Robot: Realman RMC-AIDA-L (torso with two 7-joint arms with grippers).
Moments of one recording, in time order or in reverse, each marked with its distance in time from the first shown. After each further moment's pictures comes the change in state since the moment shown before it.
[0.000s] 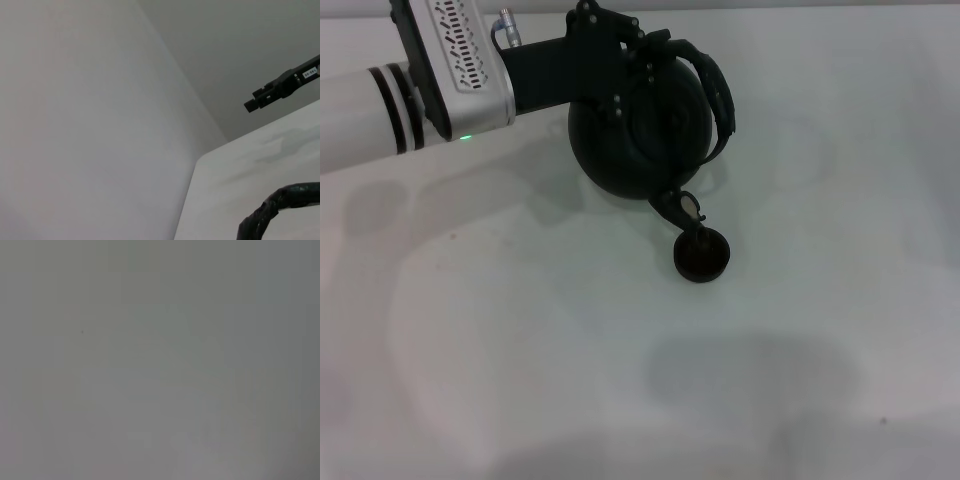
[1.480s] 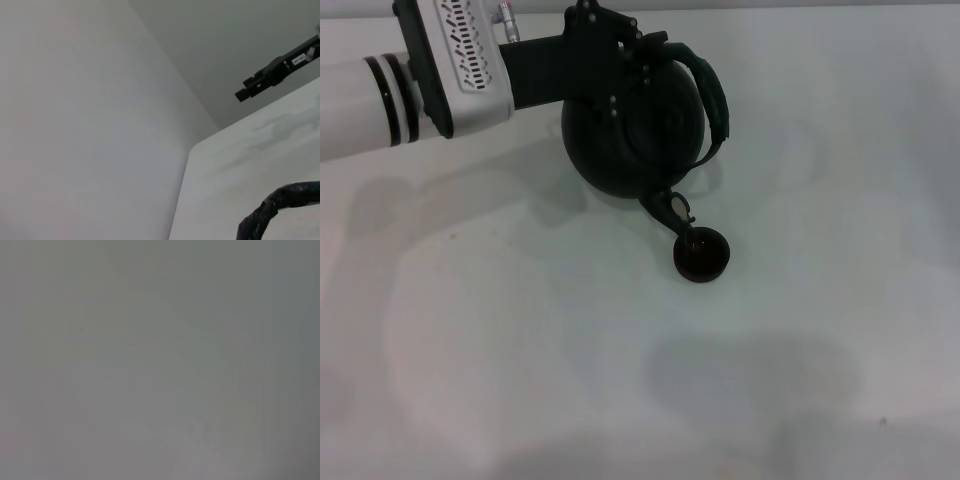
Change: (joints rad) left arm 0.078 -0.017 -0.258 0.177 0.413 -0.061 -0.129; right arm 0.000 0.003 0.002 0.003 0.002 -0.002 0.000
